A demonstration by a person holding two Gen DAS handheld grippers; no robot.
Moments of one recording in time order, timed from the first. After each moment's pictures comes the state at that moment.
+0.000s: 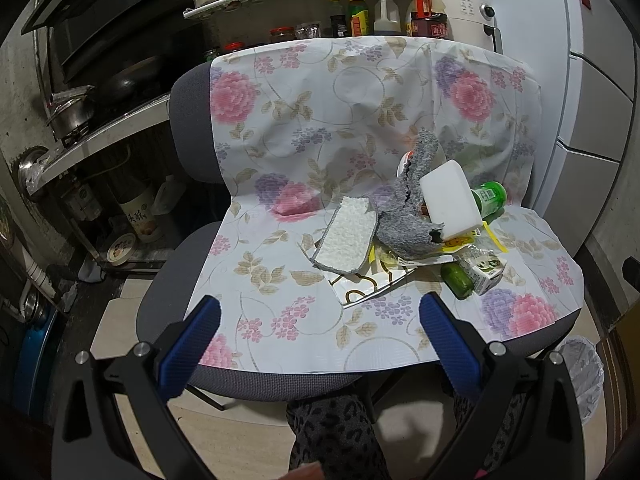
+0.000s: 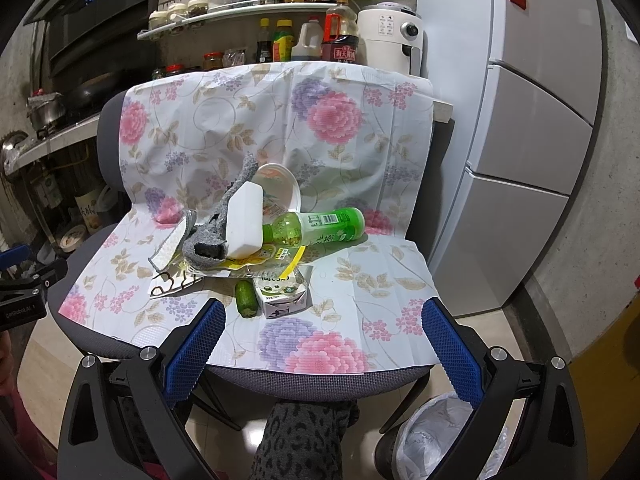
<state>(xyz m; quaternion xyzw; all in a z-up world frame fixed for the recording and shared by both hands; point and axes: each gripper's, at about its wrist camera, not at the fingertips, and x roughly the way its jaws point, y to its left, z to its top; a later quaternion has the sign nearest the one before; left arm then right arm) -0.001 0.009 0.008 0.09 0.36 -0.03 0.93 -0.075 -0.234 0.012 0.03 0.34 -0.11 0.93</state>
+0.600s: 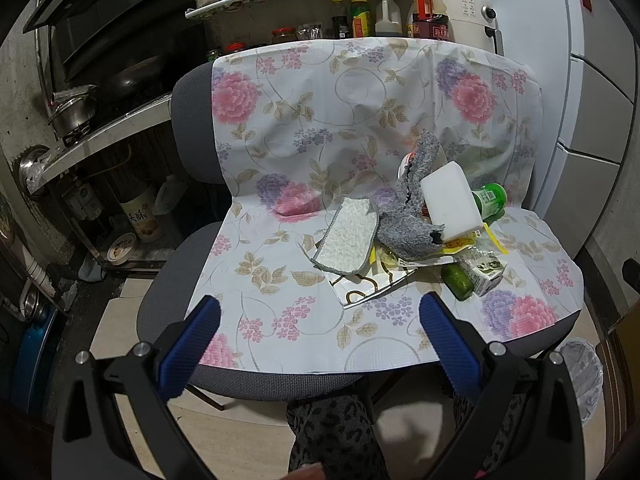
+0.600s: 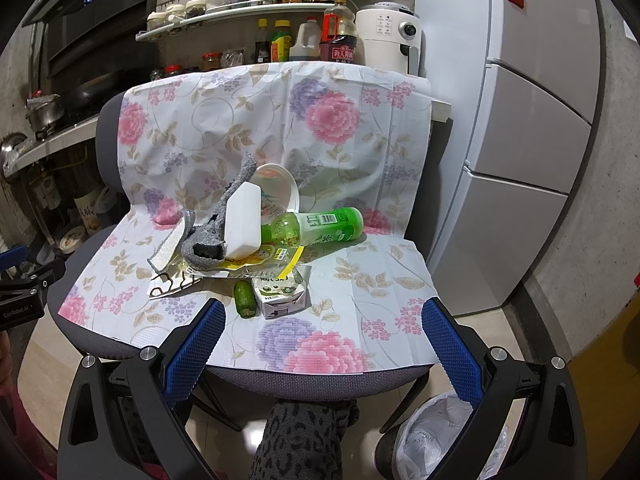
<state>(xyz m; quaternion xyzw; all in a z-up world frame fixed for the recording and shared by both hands) -0.001 0.011 0.009 0.08 0.36 -0.03 0.93 -0.075 -0.234 0.012 0.03 0.34 -0.11 0.93</state>
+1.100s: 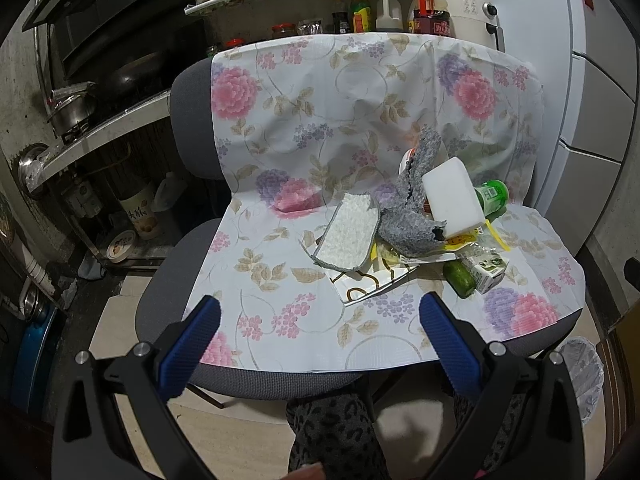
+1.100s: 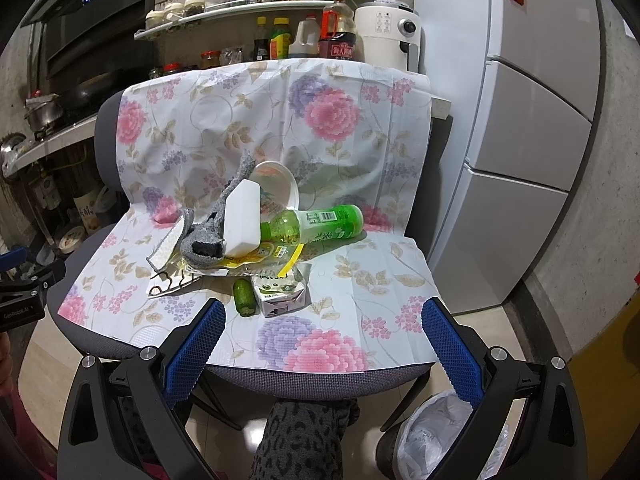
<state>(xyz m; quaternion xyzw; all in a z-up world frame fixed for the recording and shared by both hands) 0.001 0.014 0.007 0.08 0.36 -0.03 0.93 -0.073 -0.237 0.006 0.03 0.34 -0.11 0.93</state>
